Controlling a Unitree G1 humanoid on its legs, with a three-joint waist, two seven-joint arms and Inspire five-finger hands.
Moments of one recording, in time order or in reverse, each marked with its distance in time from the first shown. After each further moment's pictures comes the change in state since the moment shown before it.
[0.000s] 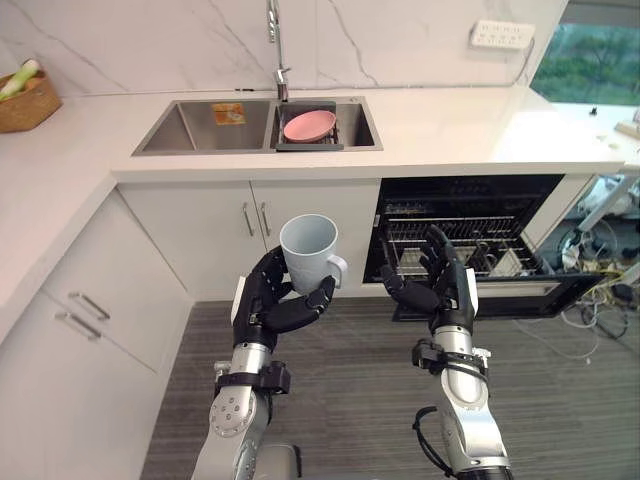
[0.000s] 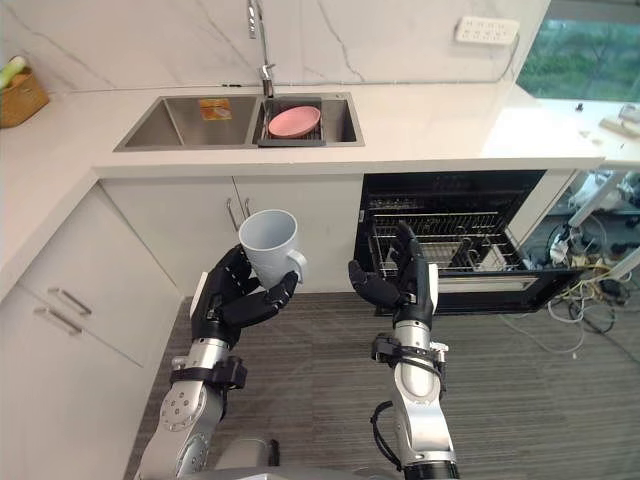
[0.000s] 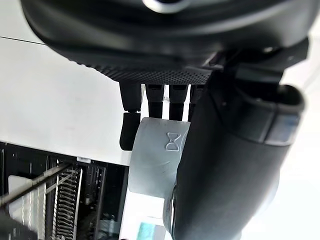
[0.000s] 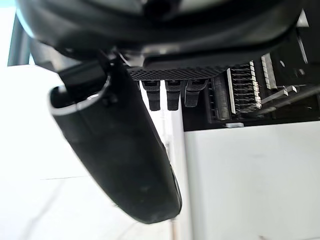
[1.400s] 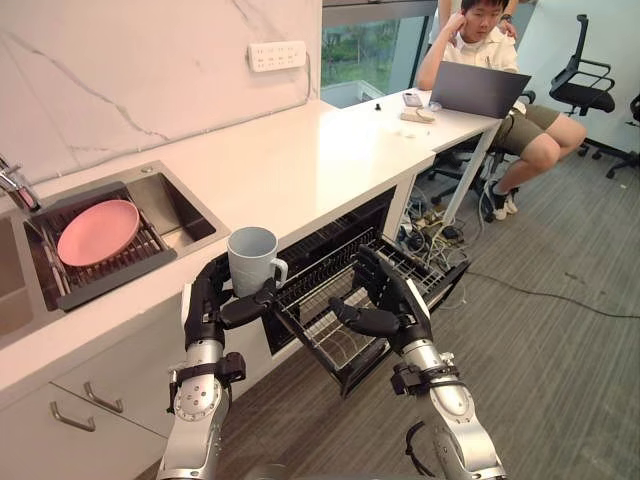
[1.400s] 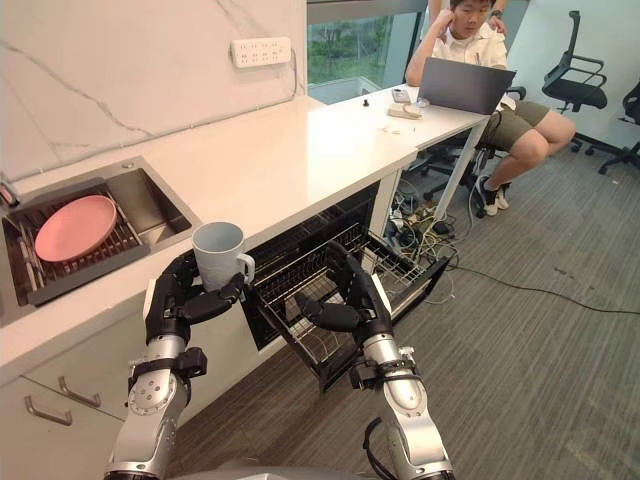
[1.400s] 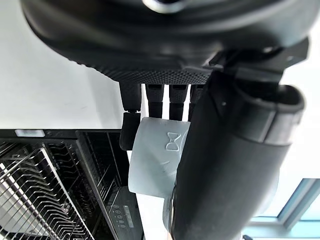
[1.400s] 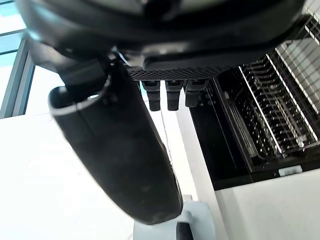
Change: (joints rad) left arm -0.082 0.067 0.205 0.181 0.058 -0.006 0.079; right arm 0.031 -0.089 0.184 -0.021 0.187 -0.013 0.273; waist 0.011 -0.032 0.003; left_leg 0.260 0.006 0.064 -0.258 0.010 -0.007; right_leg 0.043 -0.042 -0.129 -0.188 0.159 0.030
